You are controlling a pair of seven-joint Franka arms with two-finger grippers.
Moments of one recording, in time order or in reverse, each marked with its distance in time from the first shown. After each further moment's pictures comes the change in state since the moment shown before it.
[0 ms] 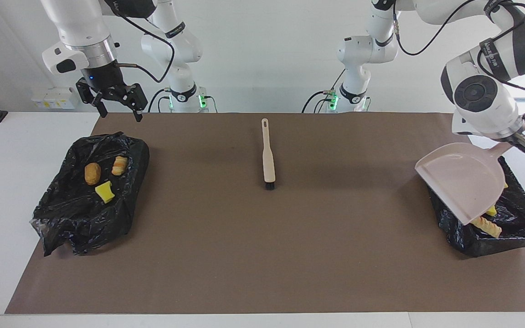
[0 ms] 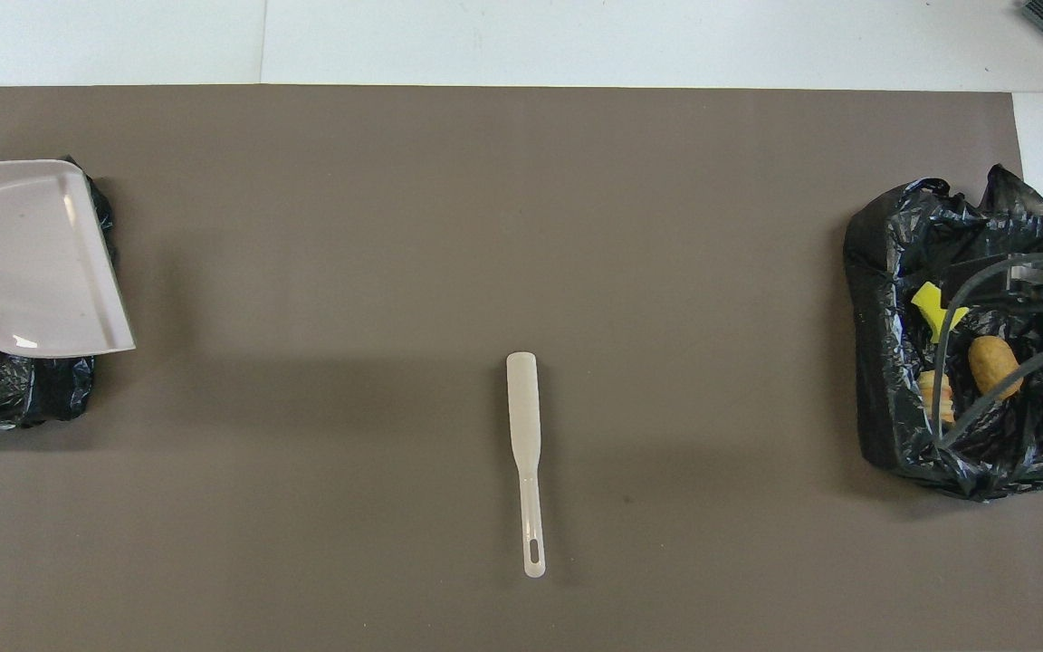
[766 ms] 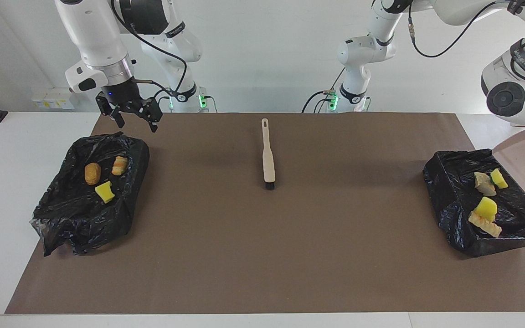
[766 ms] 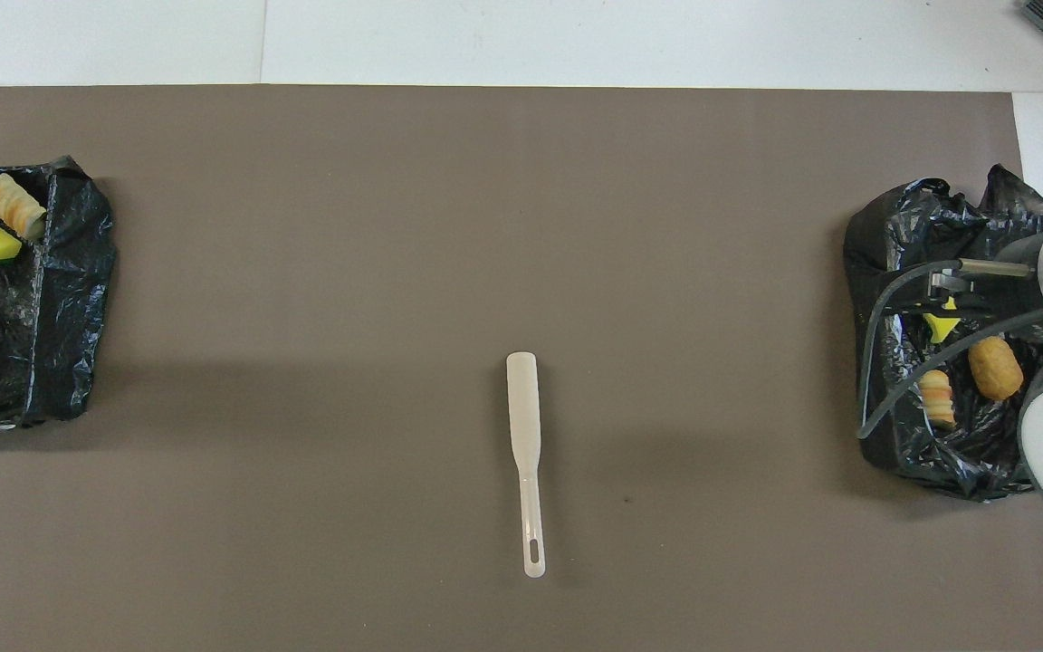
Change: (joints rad) left arm 0.211 0.018 0.014 0.003 0.529 0.237 0.193; right arm 0.033 -0.001 0.028 -0.096 0.023 0.085 0.078
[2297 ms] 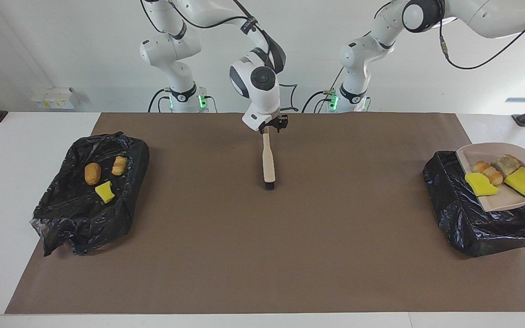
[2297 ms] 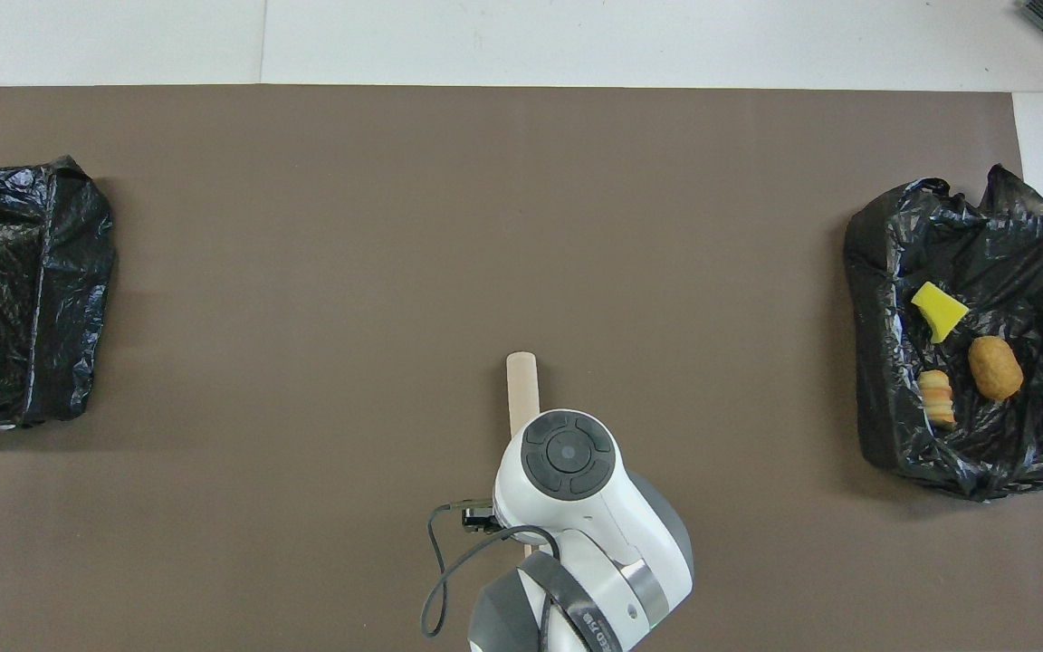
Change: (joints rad) left arm 0.274 0.192 0.005 0.239 -0.903 0.248 0.704; right arm 0.647 0.182 0.038 -0.405 0.276 0.391 0.361
